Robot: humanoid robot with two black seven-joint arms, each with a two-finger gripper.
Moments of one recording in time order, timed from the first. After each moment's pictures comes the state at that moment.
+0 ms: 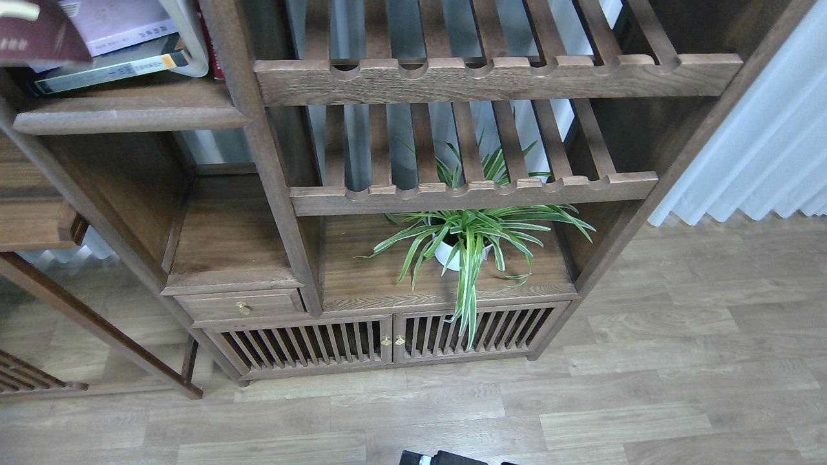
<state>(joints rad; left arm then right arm) -0.70 0.99 -1.38 -1.34 -0.08 -0.49 0.49 -0.06 -0.29 0.52 1.21 0.32 0.58 -0.39</state>
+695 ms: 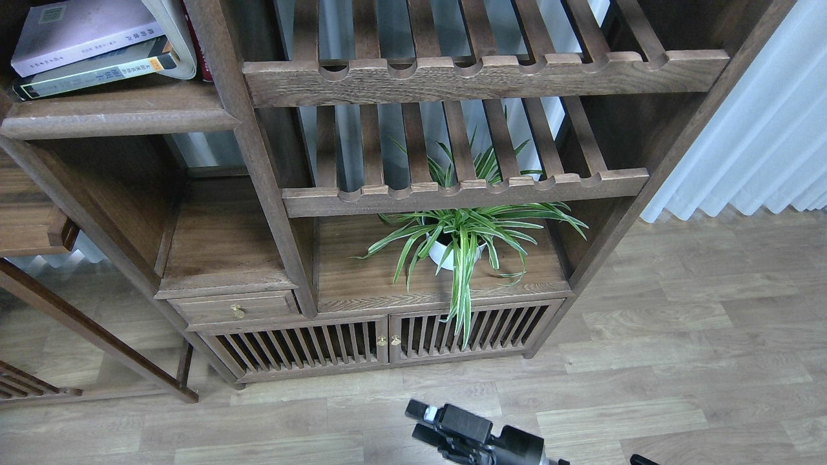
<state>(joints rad) -0.92 1.05 -1.24 -1.16 0.26 -0.48 0.49 -0.04 -0.25 0.65 1.21 0.33 0.58 -0.34</state>
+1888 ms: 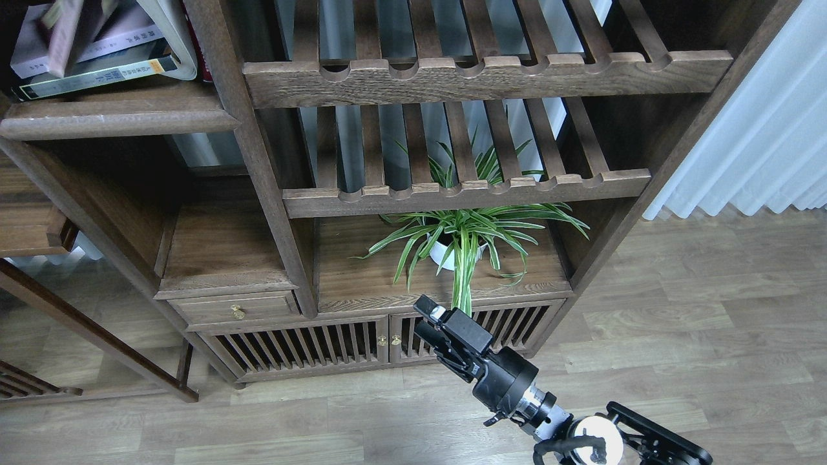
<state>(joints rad) -1.06 0.71 -1.22 -0.98 0.36 -0.49 0.47 0.09 -0.20 0.67 1.22 0.33 0.58 -0.07</state>
